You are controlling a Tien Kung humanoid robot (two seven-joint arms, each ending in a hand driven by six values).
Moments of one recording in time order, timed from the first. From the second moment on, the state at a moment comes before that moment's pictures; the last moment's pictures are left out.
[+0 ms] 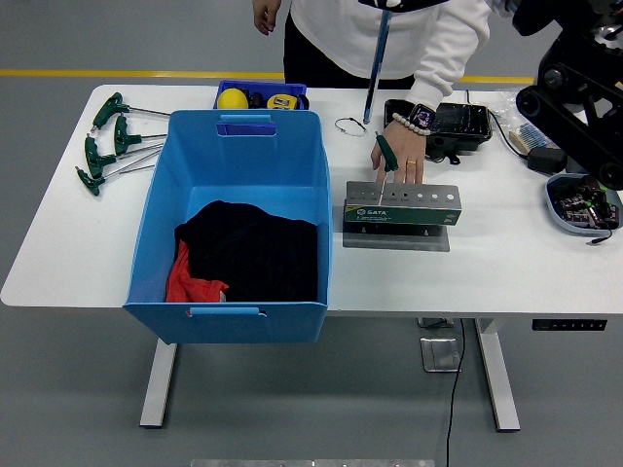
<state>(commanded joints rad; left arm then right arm) 0.00 0.10 -0.67 -0.18 0.20 0.44 0.04 1.31 -0.31 0.52 1.10 -1.88 -0.16 -0.13</state>
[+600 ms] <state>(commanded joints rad) 0.01 0.11 -0.68 -0.18 0.21 0.45 0.05 1.34 -0.19 0.26 1.24 -1.79 -0.12 -0.12</state>
